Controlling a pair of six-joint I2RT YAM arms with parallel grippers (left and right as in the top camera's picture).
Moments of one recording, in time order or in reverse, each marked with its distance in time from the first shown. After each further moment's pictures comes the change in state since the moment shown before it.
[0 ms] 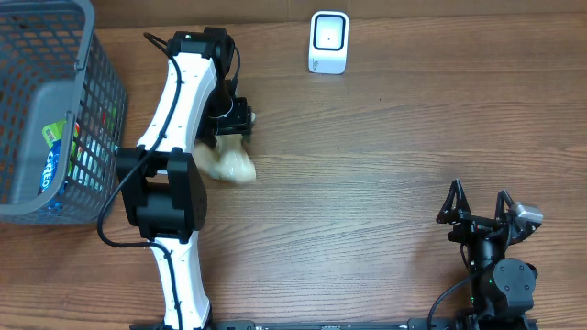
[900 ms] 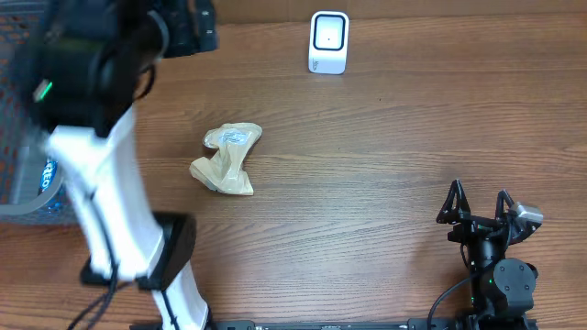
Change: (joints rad) left arm 0.001 -0.207 1.048 -0.170 -0.098 -0.032; right arm 0.000 -0.001 0.000 0.000 -0.001 0.000
